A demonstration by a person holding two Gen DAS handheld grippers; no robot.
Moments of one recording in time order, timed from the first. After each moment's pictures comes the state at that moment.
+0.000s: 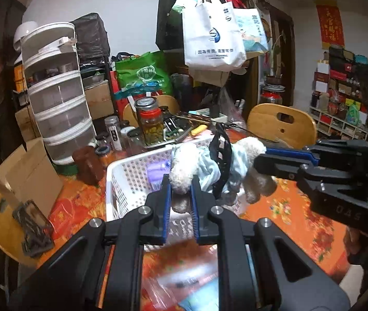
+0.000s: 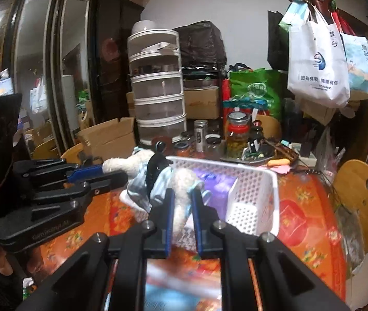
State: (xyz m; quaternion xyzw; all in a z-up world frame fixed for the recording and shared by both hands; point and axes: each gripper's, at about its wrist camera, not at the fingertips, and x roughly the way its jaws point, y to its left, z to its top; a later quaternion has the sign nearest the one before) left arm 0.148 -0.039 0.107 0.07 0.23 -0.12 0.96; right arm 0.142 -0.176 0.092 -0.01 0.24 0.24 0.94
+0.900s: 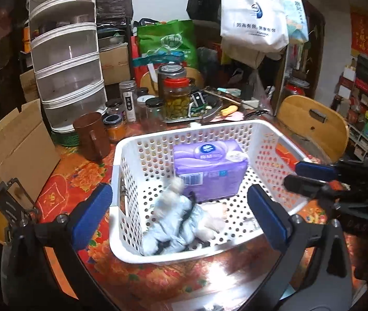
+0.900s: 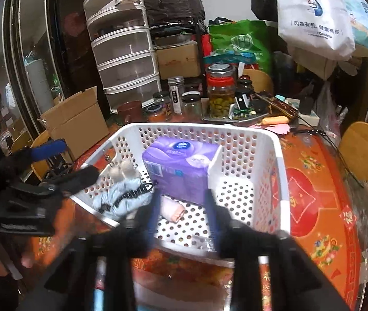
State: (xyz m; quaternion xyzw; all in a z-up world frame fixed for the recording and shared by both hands) left arm 0.285 0.004 0.036 0.02 0.31 -0.06 0.95; right arm 0.244 -0.178 0.020 0.01 0.35 0.20 0.91
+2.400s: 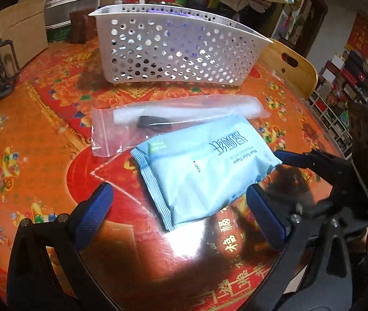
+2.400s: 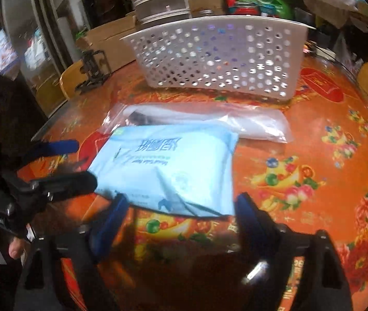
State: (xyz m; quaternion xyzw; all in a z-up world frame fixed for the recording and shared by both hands) left arm 0.071 -0.012 -0.096 -0.06 0.44 -0.11 0.89; right arm 0.068 -0.177 -0.108 -0.02 0.44 0.27 0.86
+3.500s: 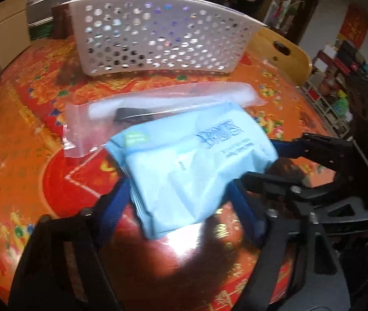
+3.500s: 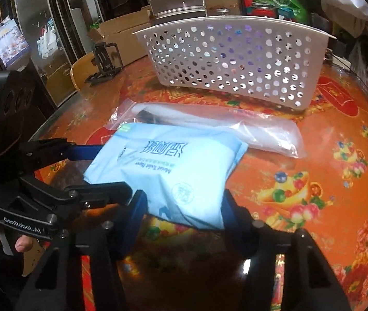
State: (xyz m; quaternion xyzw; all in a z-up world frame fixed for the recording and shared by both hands) left arm 0.087 -0.025 -0.114 -0.05 0.46 -0.14 0.88; right arm 0.078 -0.173 -0.105 -0.03 0.44 0.30 0.85
